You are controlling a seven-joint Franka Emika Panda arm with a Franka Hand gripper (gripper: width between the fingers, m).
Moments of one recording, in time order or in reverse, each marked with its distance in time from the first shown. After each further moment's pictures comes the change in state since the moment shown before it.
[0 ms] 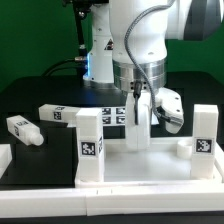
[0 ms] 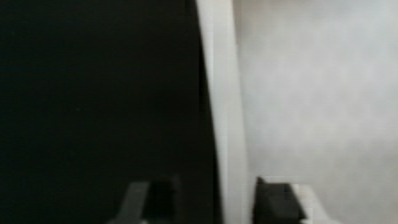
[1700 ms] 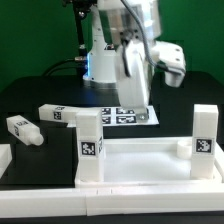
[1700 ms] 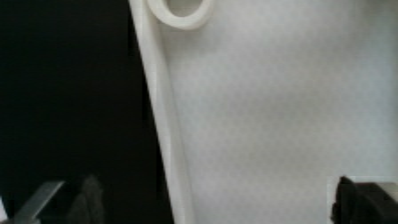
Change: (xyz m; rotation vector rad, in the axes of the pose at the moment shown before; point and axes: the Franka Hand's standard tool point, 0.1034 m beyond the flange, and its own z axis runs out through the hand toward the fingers) arm -0.009 -0.034 -0.085 0.014 -0.117 0.034
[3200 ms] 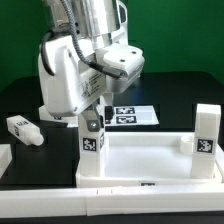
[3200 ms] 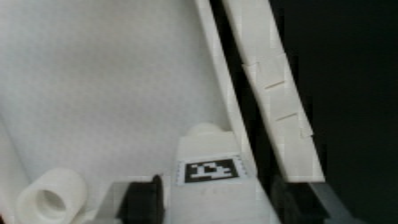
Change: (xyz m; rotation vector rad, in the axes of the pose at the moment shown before) arm 0.052 -0.089 -0.029 0.114 -0.007 0.198
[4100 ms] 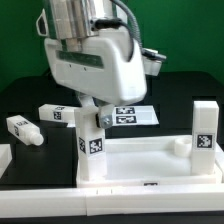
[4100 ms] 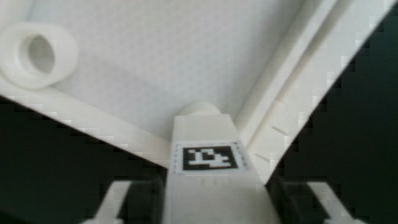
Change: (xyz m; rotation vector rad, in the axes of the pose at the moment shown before) arm 0.007 0.005 -0.001 -0.024 0.028 -0.698
